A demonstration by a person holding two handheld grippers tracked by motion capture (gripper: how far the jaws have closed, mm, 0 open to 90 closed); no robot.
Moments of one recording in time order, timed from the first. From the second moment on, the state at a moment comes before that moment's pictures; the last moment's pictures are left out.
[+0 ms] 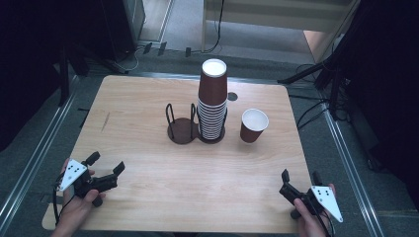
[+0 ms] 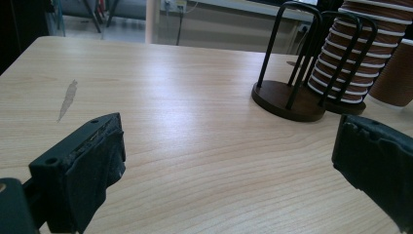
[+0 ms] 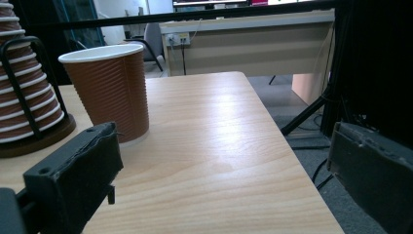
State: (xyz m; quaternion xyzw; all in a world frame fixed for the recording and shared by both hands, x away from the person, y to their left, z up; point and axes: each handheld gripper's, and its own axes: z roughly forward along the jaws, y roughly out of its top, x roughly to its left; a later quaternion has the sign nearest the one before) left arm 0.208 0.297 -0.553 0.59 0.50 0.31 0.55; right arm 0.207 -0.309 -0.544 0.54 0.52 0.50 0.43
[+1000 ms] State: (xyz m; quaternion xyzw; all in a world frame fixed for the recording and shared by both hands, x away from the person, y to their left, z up) left arm 0.208 0.298 -0.553 0.59 0.51 0.30 0.55; right arm 0.197 -0.309 -0.549 0.53 0.53 0.47 0.47
